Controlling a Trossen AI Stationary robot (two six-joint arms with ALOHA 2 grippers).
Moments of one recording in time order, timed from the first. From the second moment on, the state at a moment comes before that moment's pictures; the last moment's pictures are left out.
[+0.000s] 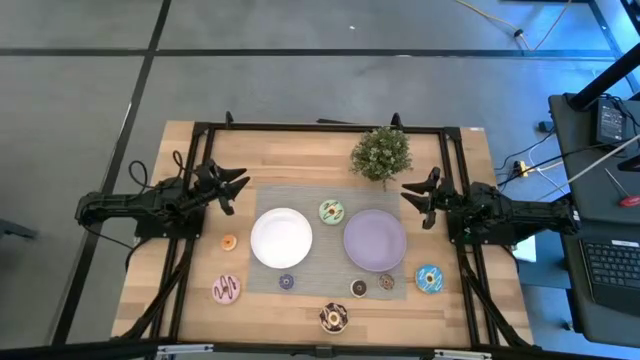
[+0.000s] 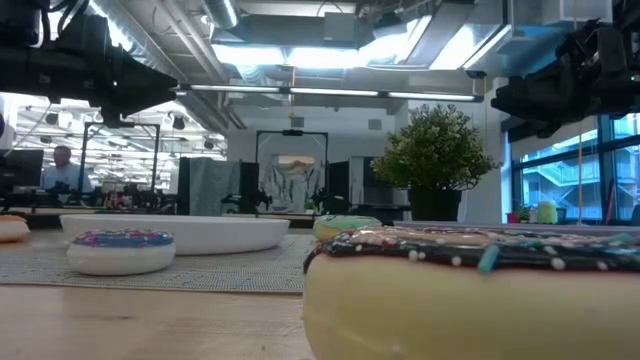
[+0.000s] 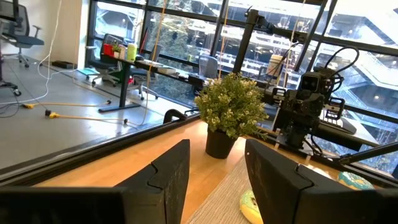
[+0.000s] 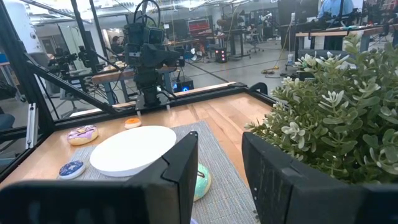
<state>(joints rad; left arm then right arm) 0.06 0.00 0.01 0.09 -0.45 -0.22 -0.04 0.02 0.01 0.05 0.22 0.12</state>
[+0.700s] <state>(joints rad) 0.06 0.00 0.01 0.09 -0.45 -0.22 -0.04 0.02 0.01 0.05 0.29 0.91</state>
